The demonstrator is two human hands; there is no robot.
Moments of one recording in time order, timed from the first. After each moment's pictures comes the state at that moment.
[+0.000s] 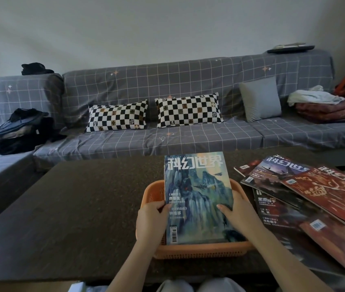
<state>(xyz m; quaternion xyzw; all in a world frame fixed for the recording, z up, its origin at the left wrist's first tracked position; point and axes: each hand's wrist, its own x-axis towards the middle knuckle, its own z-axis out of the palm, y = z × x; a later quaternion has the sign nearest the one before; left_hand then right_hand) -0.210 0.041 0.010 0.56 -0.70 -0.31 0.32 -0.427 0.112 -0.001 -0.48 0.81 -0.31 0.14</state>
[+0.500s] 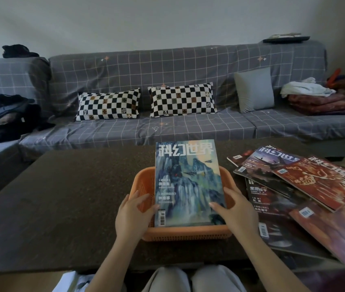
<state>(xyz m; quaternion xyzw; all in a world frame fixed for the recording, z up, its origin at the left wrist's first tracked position) -0.179 0.030 -0.013 0.59 -0.72 -0.24 0.28 -0.407 0.138 -0.016 -0.41 0.82 -0.39 0.06</state>
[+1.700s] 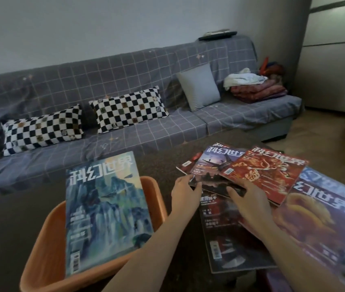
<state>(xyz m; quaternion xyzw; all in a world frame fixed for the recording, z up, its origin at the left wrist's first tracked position) -0.475 0.046 -0.001 0.40 -0.81 -0.36 0.23 -0.573 0.175 -0.009 -0.24 0.88 -0.41 0.04</state>
